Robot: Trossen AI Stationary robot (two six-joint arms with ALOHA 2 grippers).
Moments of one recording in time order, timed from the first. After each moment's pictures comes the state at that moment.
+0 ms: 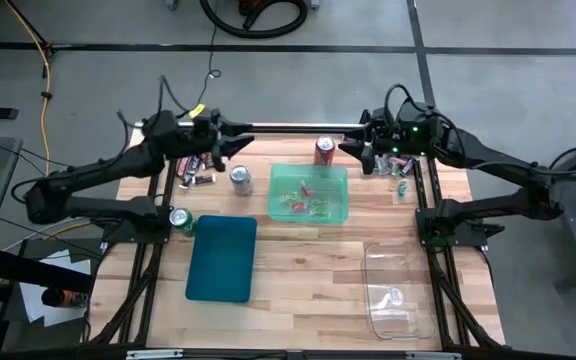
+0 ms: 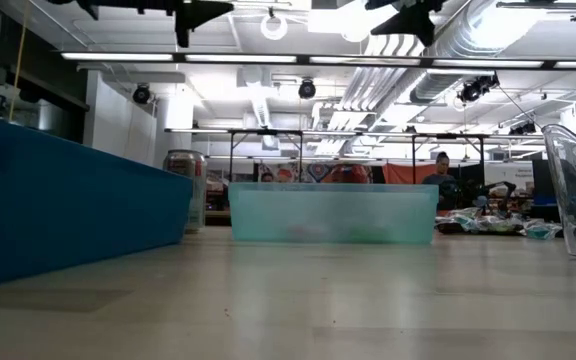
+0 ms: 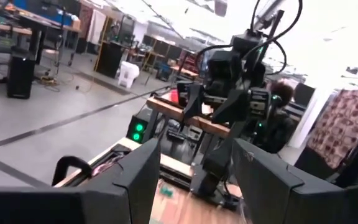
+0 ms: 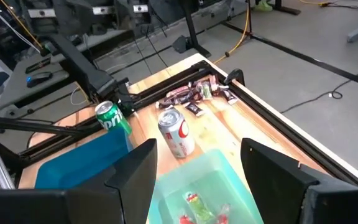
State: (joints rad) left arm 0.46 0.95 0.78 0.30 0.24 -0.36; right arm -0.39 1.06 1.14 -0.42 -0.10 0.26
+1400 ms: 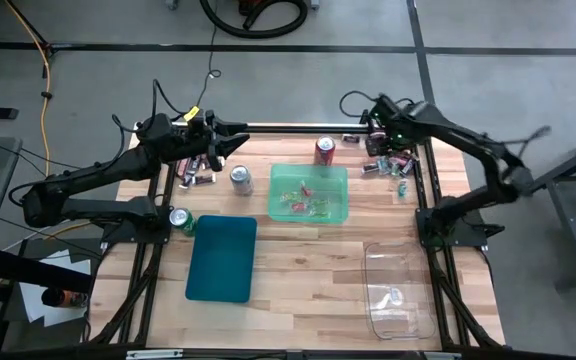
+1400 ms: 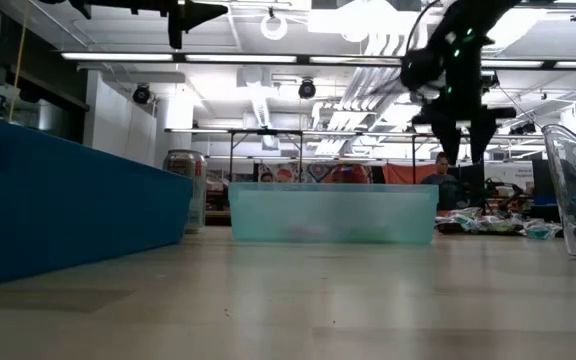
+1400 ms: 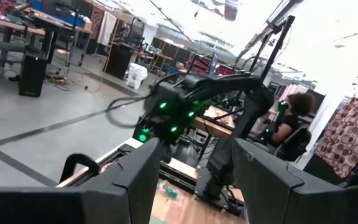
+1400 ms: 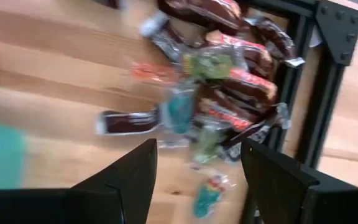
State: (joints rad) left arm 0.46 0.92 0.76 0.28 0.20 -0.38; right arm -0.81 1.44 1.14 -1.13 0.23 0.52
